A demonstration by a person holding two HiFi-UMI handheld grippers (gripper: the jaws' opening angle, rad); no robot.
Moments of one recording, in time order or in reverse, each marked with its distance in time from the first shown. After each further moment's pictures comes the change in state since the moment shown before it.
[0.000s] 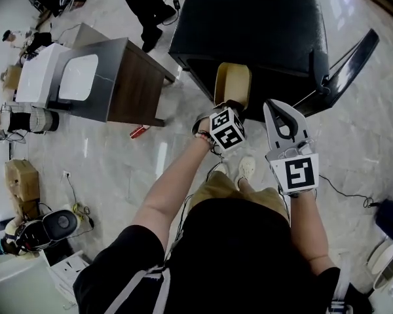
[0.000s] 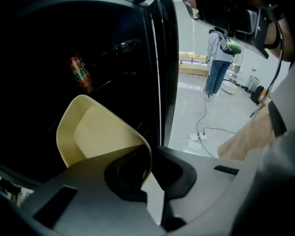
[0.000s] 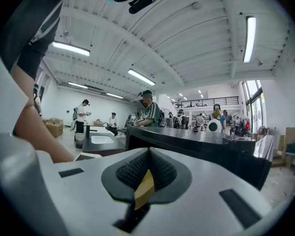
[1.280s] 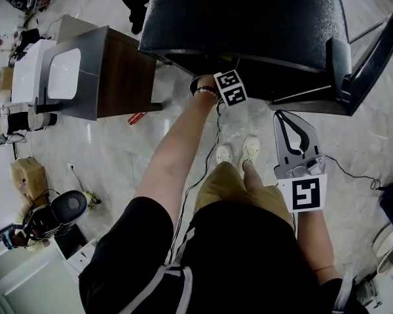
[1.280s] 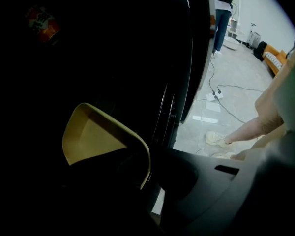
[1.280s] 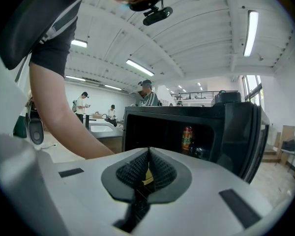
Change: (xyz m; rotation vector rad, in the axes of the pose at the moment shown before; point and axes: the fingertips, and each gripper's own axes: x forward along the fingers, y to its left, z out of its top) left arm 0.151 0.113 -0.057 0.276 0.307 0.117; right arm -0.009 -0.029 -0.076 0.079 0.115 -0.060
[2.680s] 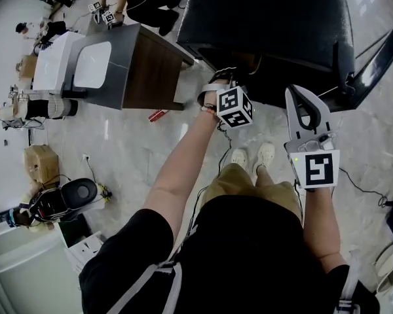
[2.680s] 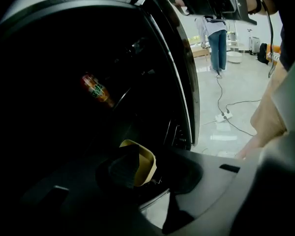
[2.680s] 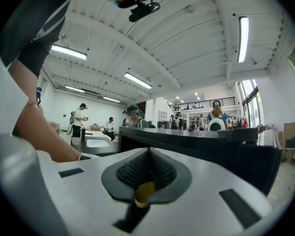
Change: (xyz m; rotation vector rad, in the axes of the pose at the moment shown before) left arm -0.163 0.006 0.031 -0.052 -0.307 0.195; right arm 0.012 -0.002 0.071 0.001 -0.157 0.023
